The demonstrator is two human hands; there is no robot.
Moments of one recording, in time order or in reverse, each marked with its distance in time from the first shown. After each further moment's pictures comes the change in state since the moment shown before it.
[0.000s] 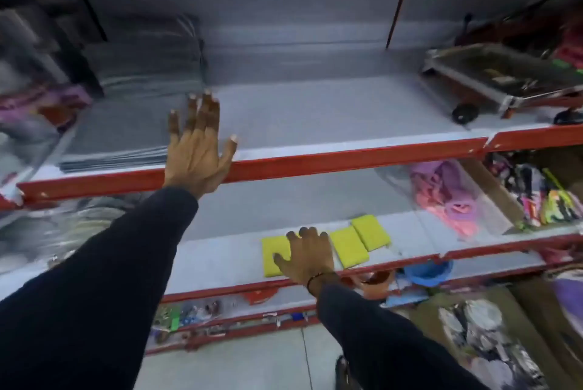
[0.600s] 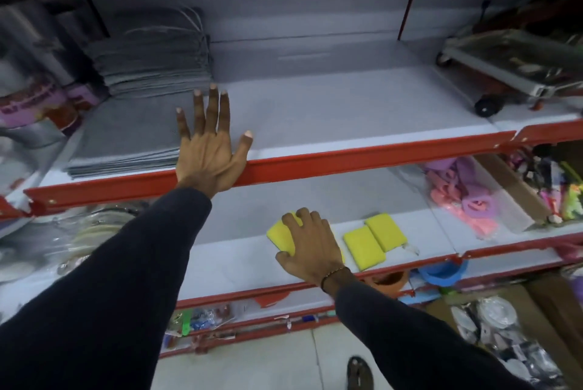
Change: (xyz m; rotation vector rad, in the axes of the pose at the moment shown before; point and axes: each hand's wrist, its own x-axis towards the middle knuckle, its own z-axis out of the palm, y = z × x) left_hand 0.012 -0.010 0.012 0.050 -0.058 -0.059; right_hand 0.010 -0.022 -0.017 0.099 0.234 -0.168
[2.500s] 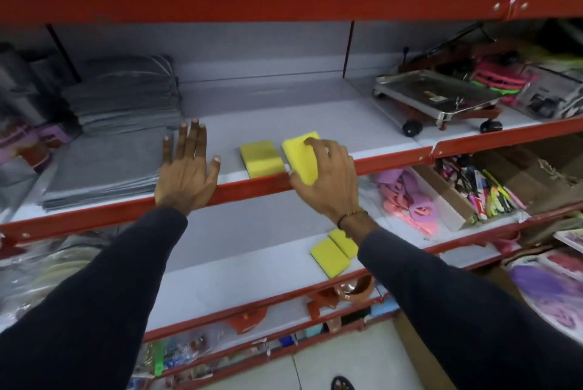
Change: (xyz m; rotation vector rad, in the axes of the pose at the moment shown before) left_hand -0.004 0.006 -0.011 -0.053 0.041 0.104; right_hand 0.014 0.049 -0.162 0.070 0.722 0.115
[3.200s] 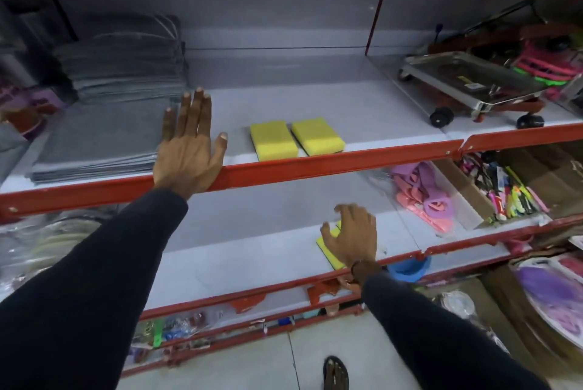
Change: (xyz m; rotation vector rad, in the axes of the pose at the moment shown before) left_hand 0.005 -0.003 0.012 0.015 0.042 -0.022; right_hand -0.118 0.092 0.087 -0.198 -0.330 0.190
